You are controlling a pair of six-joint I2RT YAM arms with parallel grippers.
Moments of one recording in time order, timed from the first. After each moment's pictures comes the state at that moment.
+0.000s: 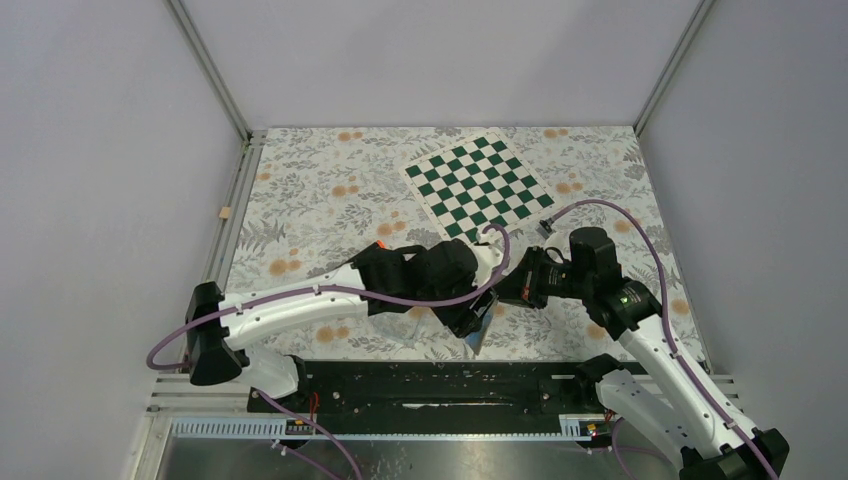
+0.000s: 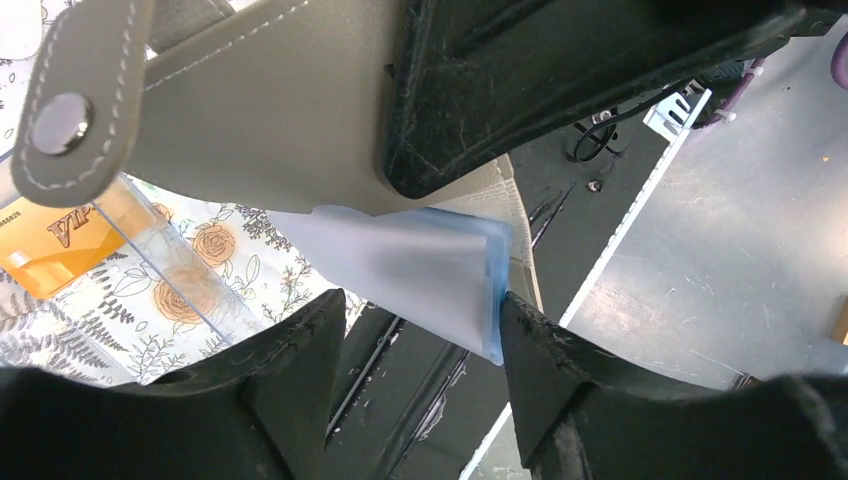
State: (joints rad) left arm -1.23 1.45 1.33 -0.72 0.05 -0.33; right arm 0.42 0.76 0.69 -0.53 -0.69 0.96
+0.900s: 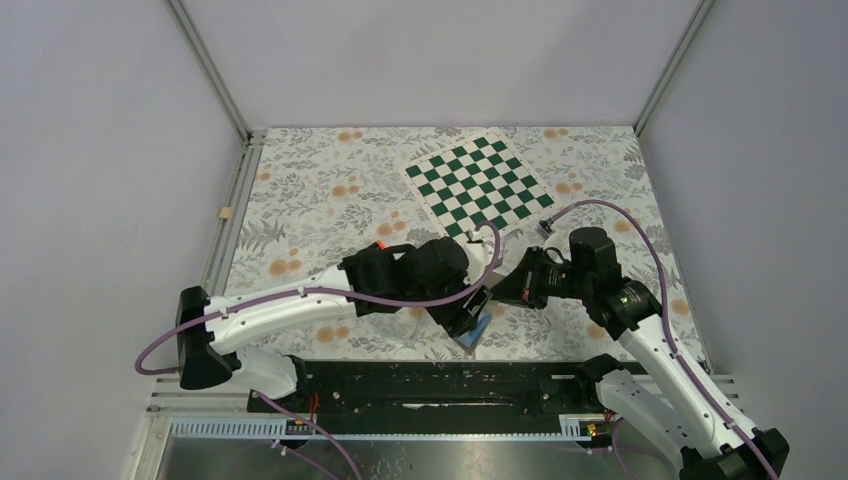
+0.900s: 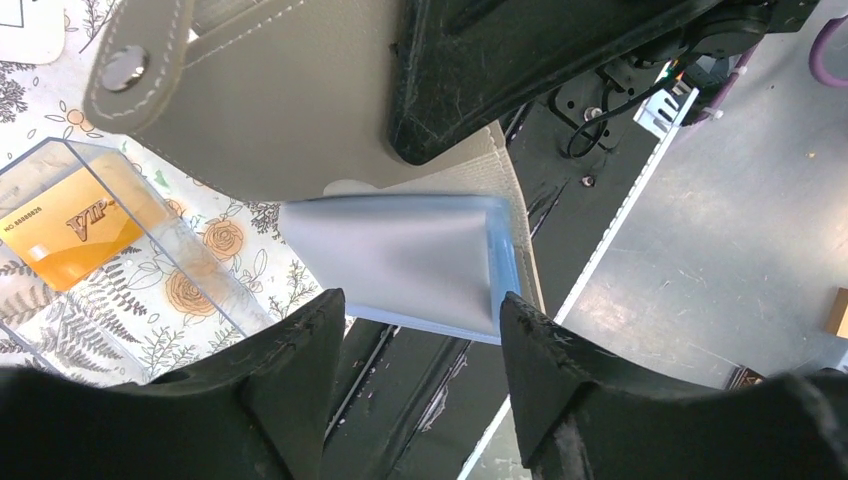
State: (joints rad) left arm -1.23 1.39 1.32 -0.74 0.05 -0.32; right arm 0.42 0.76 0.69 -0.53 -0.69 0.96
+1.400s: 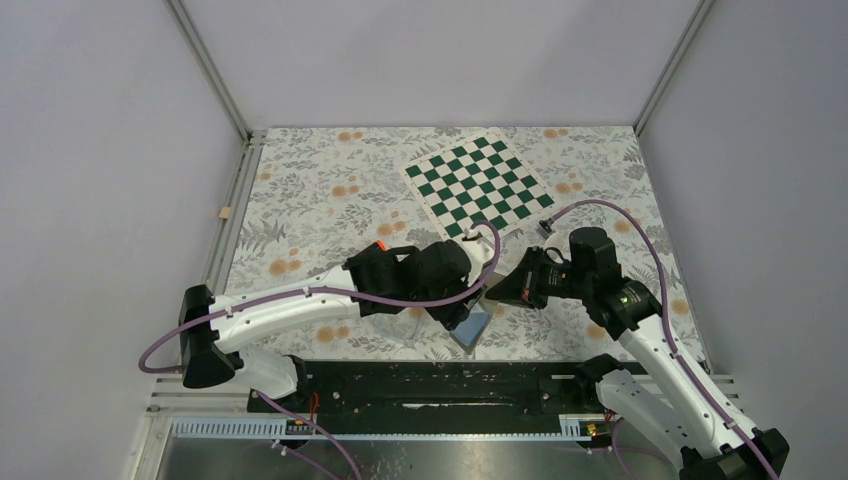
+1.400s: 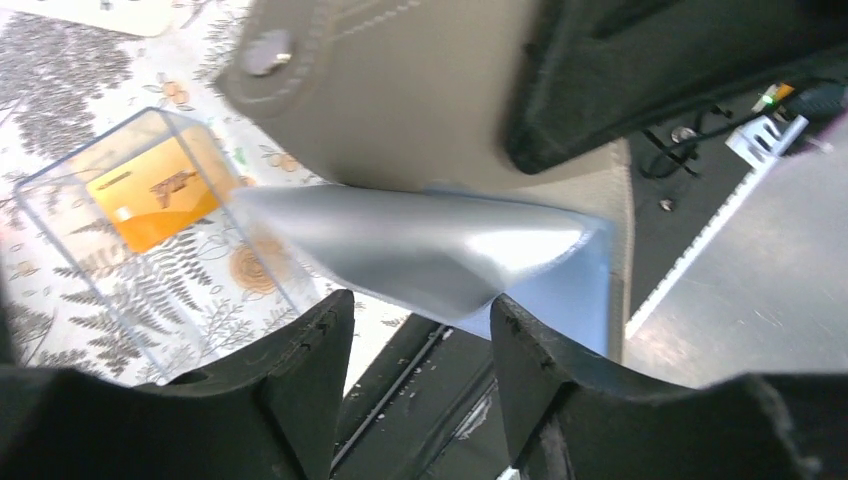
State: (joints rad) left arm -1.23 1.41 1.32 -0.77 -0.07 -0.33; right arm 0.42 0.76 0.69 -0.53 -0.69 0.96
